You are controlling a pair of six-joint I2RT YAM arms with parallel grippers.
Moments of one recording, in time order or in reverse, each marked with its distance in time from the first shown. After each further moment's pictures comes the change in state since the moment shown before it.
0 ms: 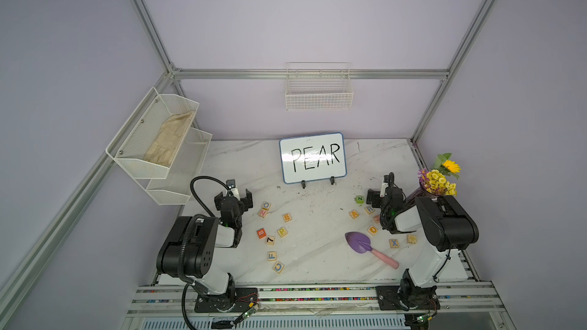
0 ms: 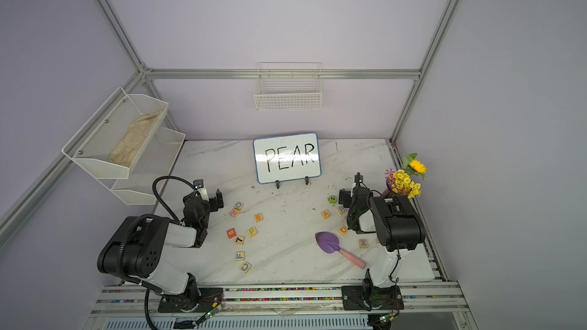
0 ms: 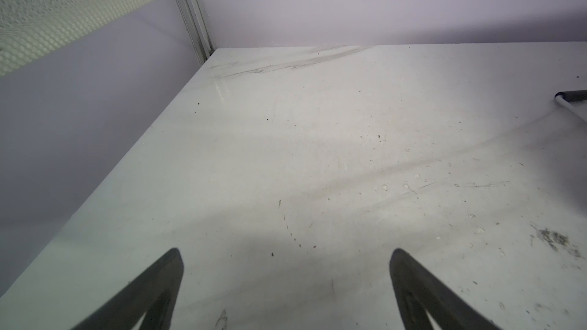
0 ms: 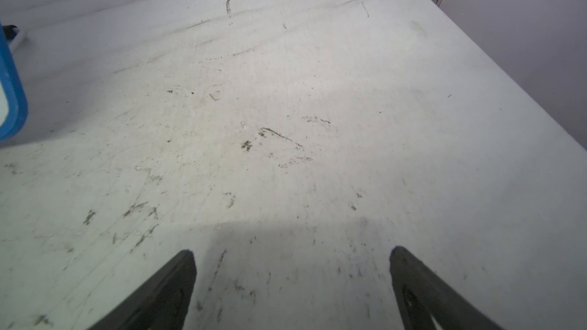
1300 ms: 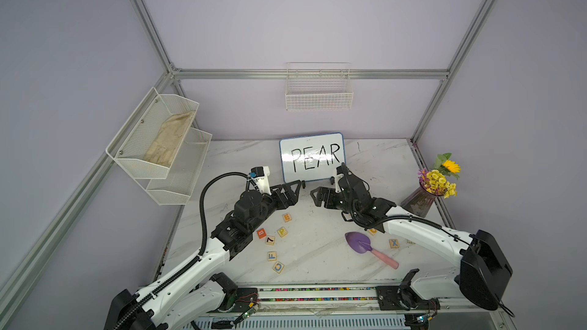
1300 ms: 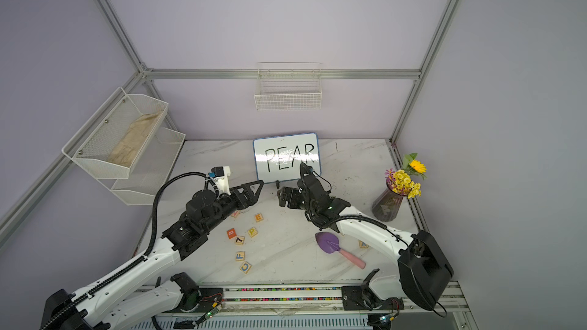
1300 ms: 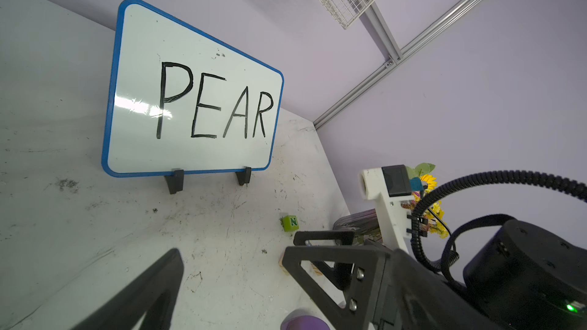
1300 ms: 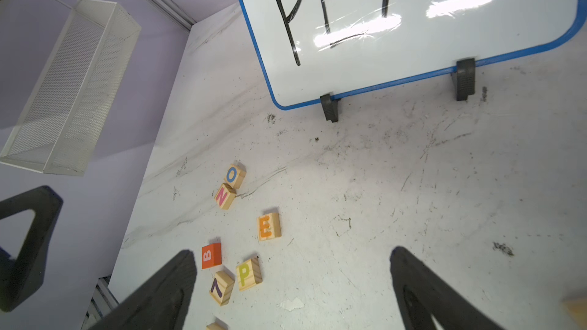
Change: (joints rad) left arm -0.577 -0.647 0.343 -0.863 0.249 -0.806; right arm 0.676 -0.384 0.468 -0.968 -0.175 0.690
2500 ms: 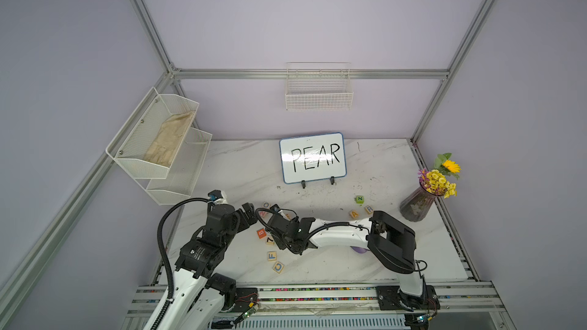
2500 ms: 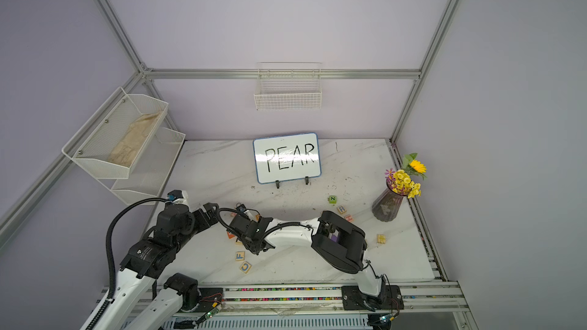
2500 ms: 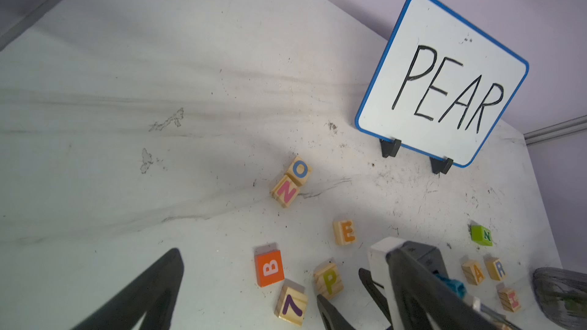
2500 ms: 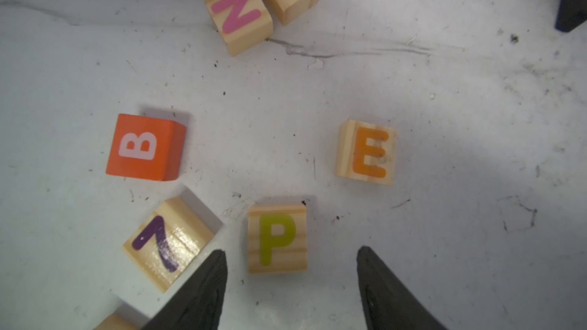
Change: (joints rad) left arm 0.304 -0.348 -0.013 -0.823 -0.167 0.093; right arm 0.463 0.624 0.445 -0.291 0.355 -0.232
